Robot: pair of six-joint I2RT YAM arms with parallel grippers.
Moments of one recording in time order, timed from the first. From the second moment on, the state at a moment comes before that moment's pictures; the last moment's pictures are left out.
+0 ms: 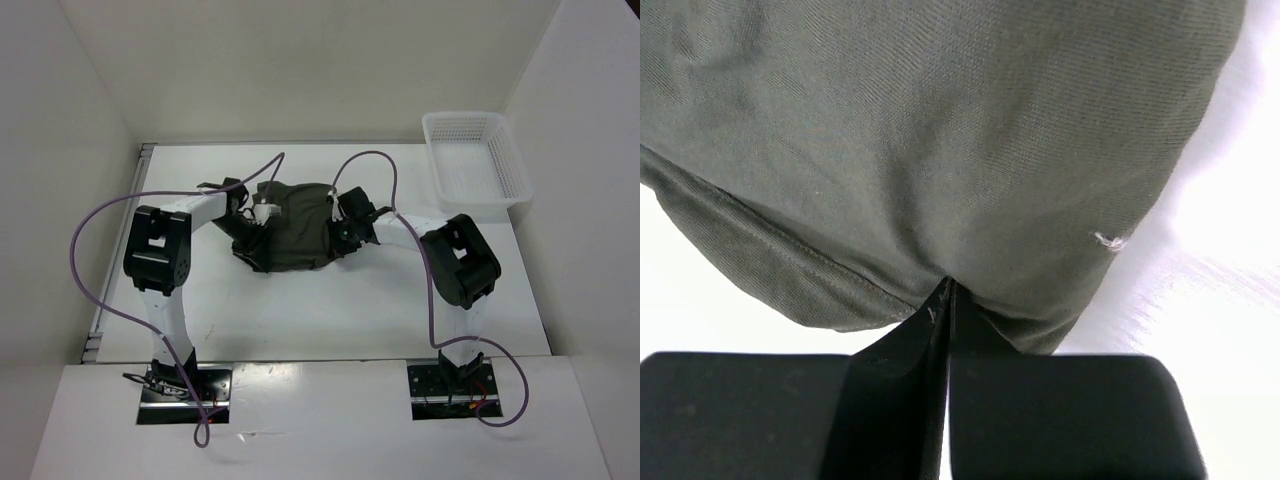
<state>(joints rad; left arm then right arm) -0.17 2.02 1.37 -0.92 0.58 0.33 0.54 1.92 1.18 -0.23 -0.26 0.26</state>
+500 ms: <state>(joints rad) -0.12 1.85 1.58 -1.06 0.67 0.54 0.51 1.87 1.38 -0.36 -0.40 0.18</state>
